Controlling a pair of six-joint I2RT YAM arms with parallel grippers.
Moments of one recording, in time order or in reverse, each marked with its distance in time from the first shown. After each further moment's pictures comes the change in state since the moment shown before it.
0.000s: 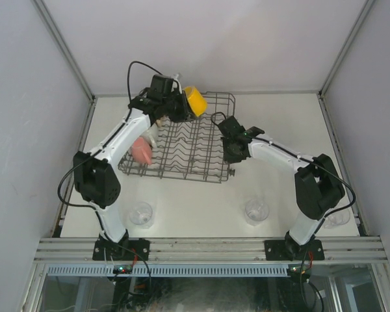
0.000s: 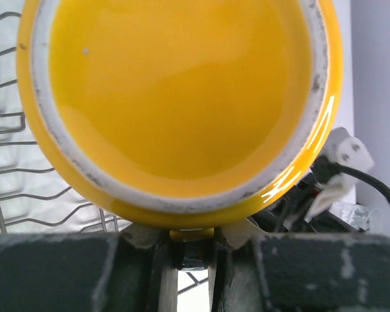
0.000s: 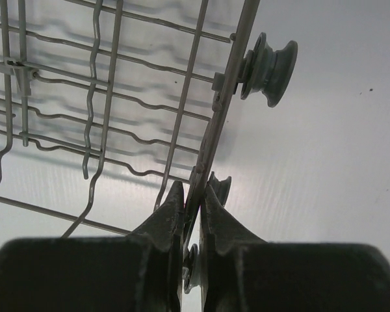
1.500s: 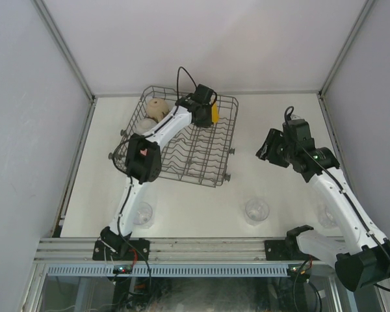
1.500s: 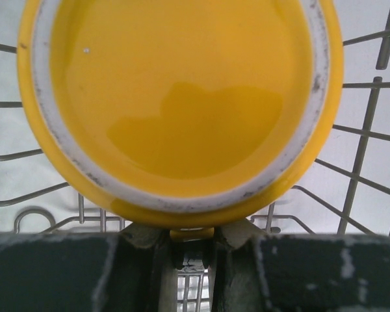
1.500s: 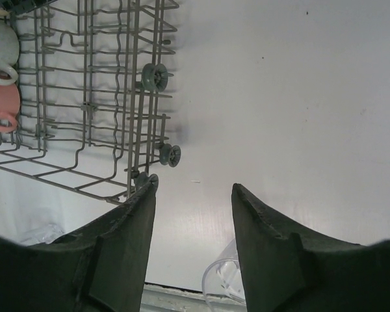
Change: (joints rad) left arm -0.133 0.637 0.546 -0.138 -0.351 0.084; right arm -0.300 -0.663 -0.223 -0.101 -0.150 0.104
